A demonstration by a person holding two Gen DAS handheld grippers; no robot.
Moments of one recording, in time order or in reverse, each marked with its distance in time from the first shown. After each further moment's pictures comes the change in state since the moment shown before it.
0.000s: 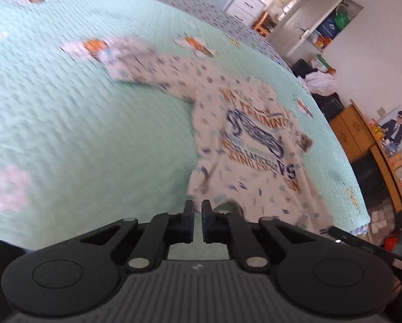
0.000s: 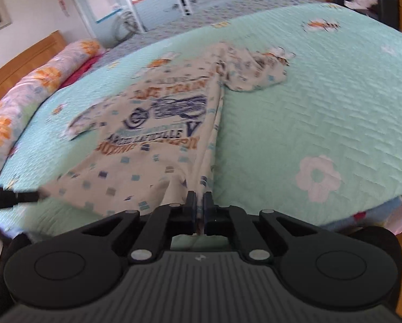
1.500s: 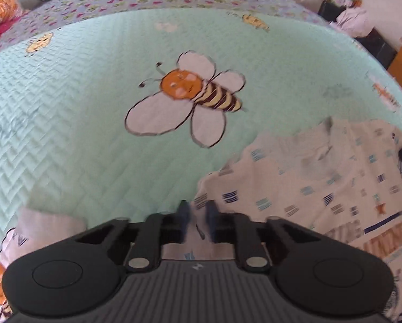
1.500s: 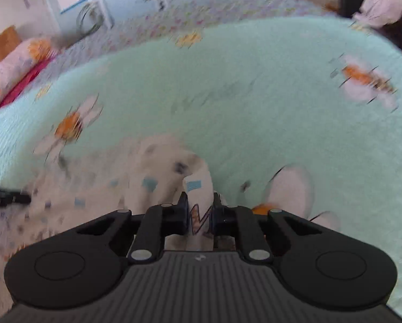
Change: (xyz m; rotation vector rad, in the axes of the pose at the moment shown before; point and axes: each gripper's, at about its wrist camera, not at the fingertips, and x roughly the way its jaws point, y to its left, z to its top) left arm 0.308 -0.057 0.281 0.308 0.099 0.196; right arm 0.238 -0.091 0.287 -0.024 -0.031 -0.227
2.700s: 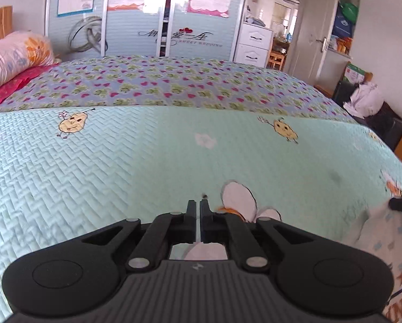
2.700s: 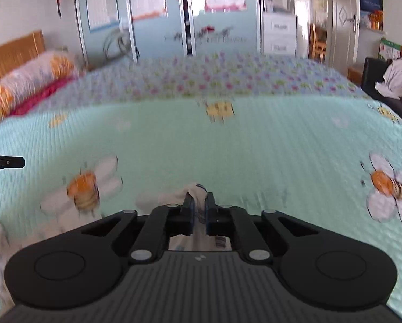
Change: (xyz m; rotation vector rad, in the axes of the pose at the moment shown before) left arm -0.031 0.051 0.105 -0.057 -0.276 0.080; right arm 0.044 0.087 0.084 -0.176 -0.166 0.096
